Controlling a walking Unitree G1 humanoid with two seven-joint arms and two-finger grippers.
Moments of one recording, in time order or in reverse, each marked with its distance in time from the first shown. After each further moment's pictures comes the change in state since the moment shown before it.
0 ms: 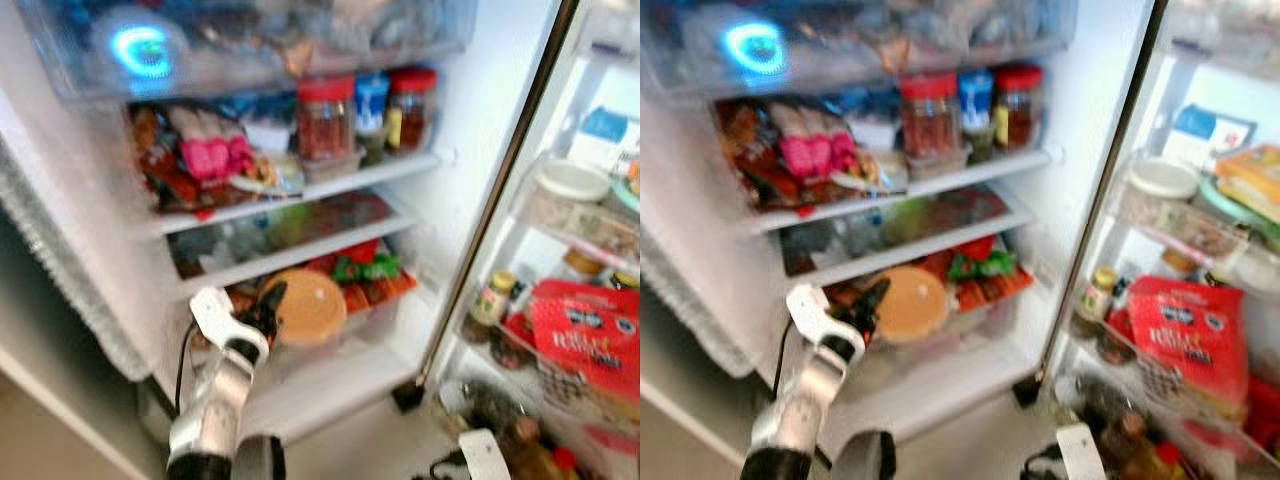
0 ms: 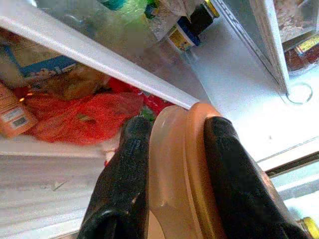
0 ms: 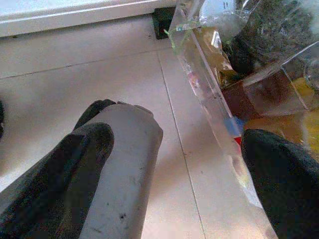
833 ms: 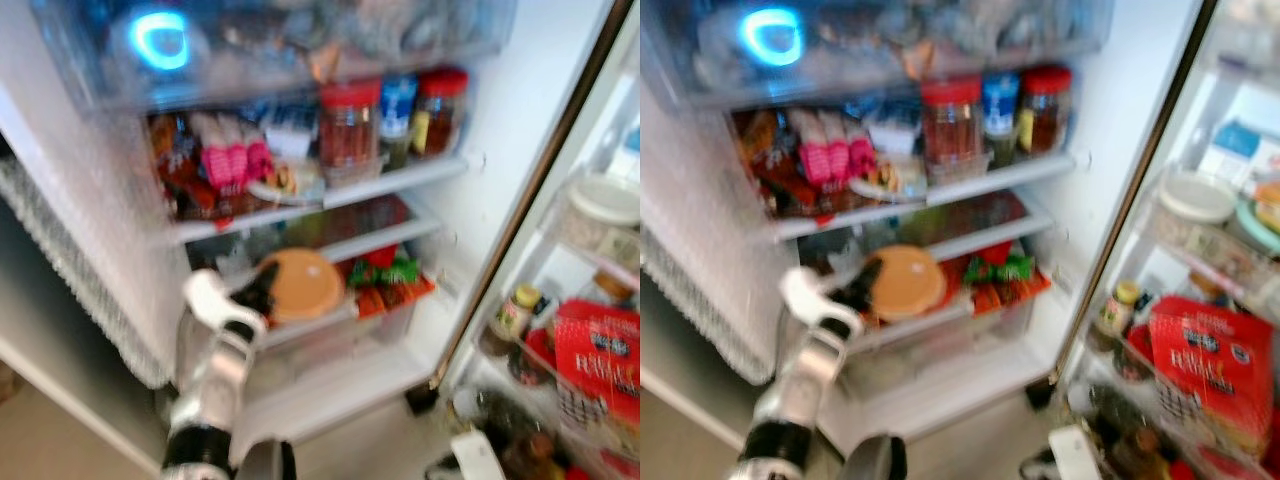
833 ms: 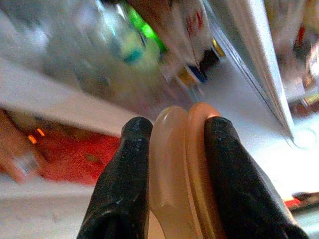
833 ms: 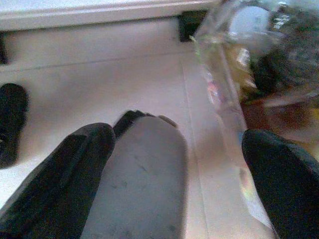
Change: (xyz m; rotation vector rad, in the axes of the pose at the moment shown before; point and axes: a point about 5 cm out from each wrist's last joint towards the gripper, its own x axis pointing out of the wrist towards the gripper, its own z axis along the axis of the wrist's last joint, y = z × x) left arm 0.017 0.000 0.017 -0.016 -0.078 -0.024; right arm 0.001 0.008 0.000 -0.036 0.010 0.029
